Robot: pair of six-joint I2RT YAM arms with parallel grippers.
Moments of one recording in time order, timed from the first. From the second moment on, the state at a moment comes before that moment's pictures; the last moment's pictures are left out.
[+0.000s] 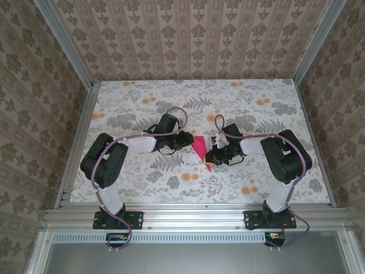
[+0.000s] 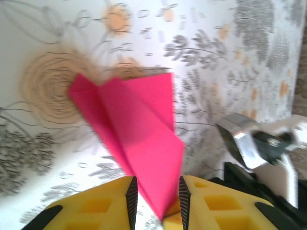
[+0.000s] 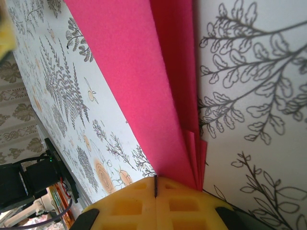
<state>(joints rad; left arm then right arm) -0.66 1.78 0.98 -0.01 0.44 -0.87 0.36 1.81 0.79 -0.16 -0.78 0.52</state>
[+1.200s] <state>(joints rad) -0.58 2.00 1.12 0.01 0.51 -0.81 0.36 1.82 0.79 -0.16 -0.78 0.52</state>
